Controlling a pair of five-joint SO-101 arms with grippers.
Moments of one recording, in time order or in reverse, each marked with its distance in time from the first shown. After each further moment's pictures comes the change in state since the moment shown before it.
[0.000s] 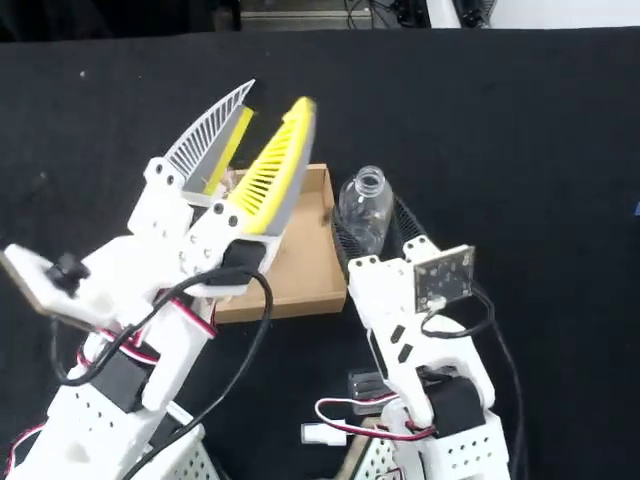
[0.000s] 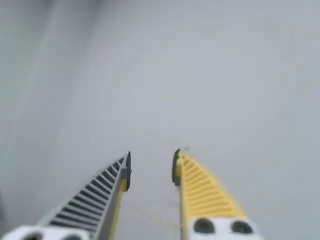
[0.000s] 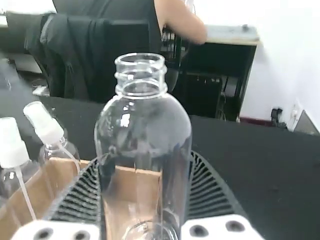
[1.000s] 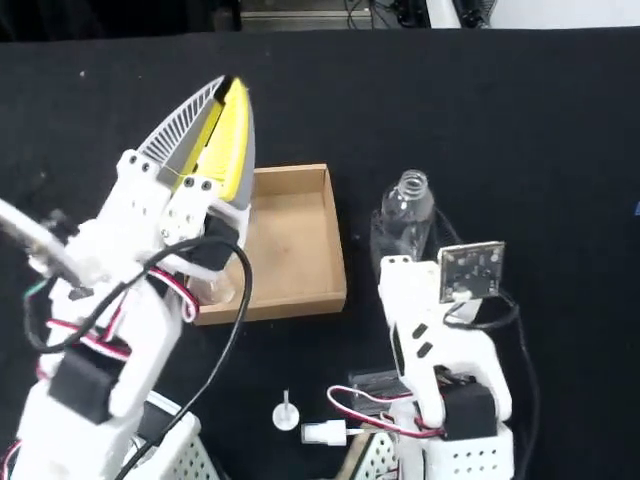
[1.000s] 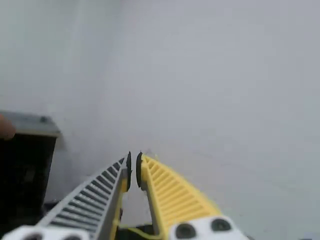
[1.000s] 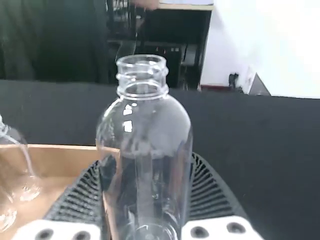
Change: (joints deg) left arm -7.6 0.0 -9.7 26.2 0.0; right arm 10.5 -1.0 -3.2 11.4 0.1
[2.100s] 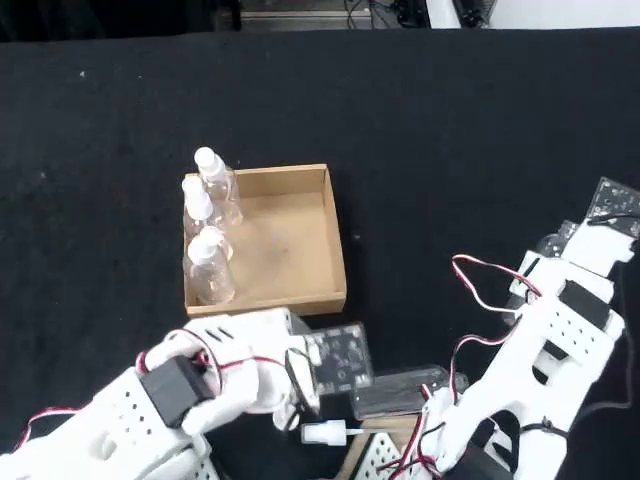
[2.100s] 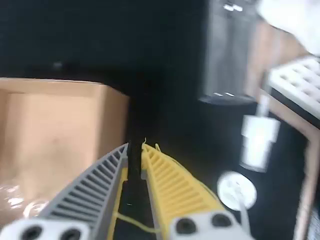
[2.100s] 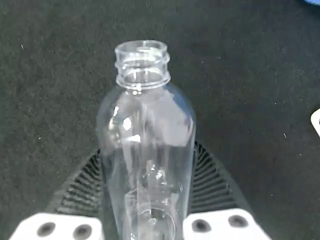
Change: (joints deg) left arm 26.8 0.0 22.9 49.8 -44.0; right arm 46.0 65.1 -26.3 3.3 10.2
